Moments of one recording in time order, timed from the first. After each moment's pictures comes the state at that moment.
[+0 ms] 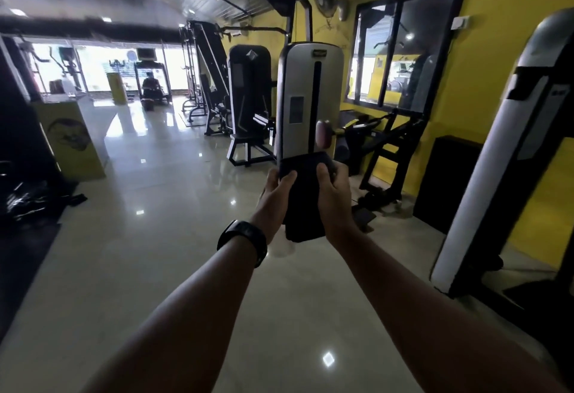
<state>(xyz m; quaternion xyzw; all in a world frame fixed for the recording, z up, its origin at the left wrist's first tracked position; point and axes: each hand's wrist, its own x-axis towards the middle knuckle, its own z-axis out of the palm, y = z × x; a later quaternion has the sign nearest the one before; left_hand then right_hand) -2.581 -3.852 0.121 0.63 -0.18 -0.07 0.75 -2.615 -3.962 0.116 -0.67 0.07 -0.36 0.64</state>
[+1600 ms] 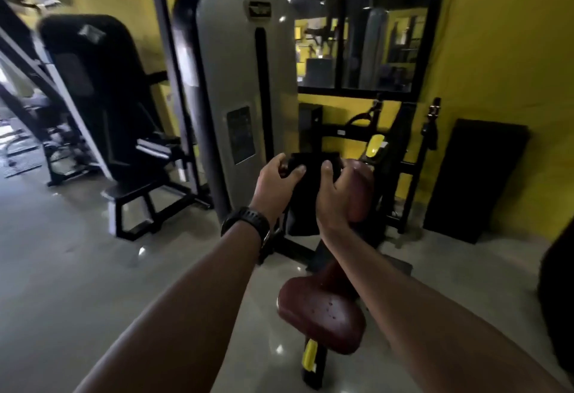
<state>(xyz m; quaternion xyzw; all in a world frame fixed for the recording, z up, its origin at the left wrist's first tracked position) -1.345 -4.274 0.089 0.70 -0.38 -0.13 0.59 -1.439 -4.333 0.064 -0.56 0.36 -0.54 0.52</state>
